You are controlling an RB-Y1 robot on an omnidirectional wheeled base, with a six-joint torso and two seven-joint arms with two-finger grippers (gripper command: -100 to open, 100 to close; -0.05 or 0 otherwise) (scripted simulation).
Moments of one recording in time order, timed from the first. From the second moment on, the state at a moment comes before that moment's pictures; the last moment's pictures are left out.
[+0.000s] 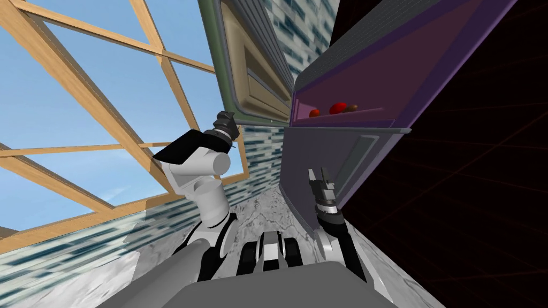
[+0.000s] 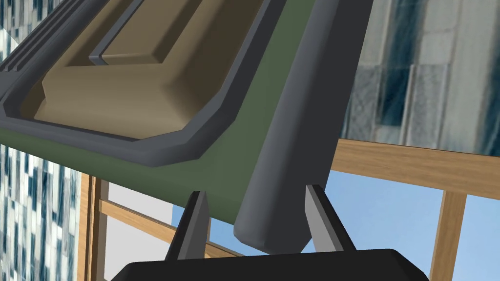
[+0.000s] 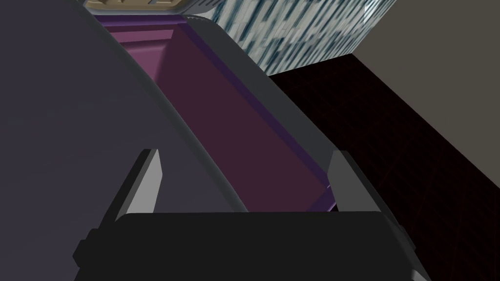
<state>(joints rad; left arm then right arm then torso) -0.73 0.01 0.15 -2.32 -0.06 0.91 -0.08 0.51 -0.02 0.07 -2.26 0.12 -0.64 -0.09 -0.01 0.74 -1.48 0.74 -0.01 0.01</state>
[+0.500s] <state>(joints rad) -0.80 0.02 0.16 -2.30 -0.04 0.96 -0.07 0.51 -0.02 0.07 -2.26 0.12 -0.64 -0.09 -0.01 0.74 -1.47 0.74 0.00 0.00</state>
